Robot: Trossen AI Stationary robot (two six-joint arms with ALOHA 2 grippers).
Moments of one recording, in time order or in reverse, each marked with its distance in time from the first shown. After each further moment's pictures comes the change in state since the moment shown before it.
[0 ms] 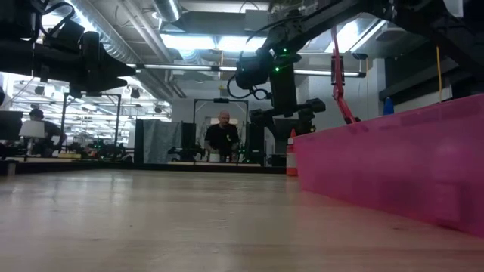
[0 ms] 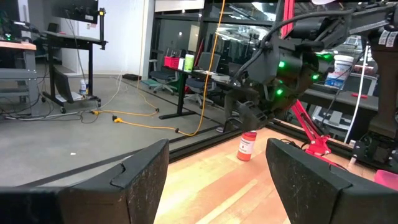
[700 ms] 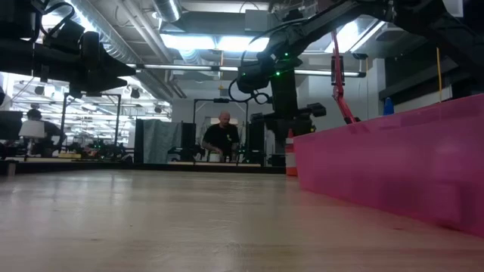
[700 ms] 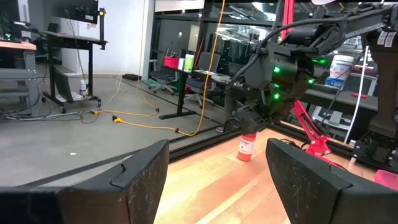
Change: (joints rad) left arm 0.000 0.000 0.000 0.000 0.000 0.000; right arm -0.012 0.001 -0.036 0.040 -0.026 -0.002
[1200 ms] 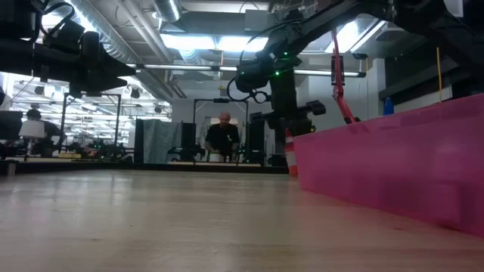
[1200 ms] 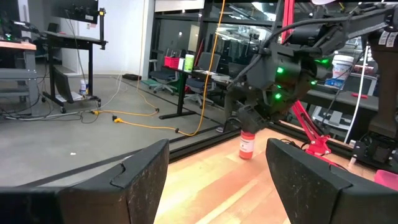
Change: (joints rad) left arm 0.000 0.000 0.000 0.000 0.000 0.000; right arm 0.018 0.000 0.000 -0.001 0.056 -0.021
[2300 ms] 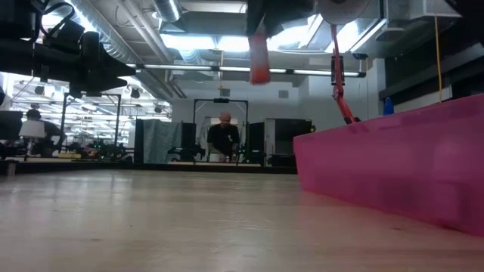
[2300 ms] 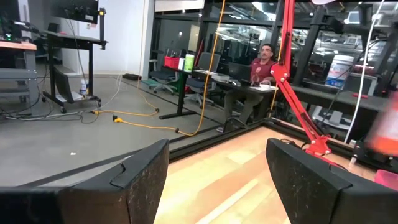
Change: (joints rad) left arm 0.000 0.000 0.000 0.000 -0.001 0.000; right arm 0.506 -0.105 0.491 -0.336 -0.158 -0.336
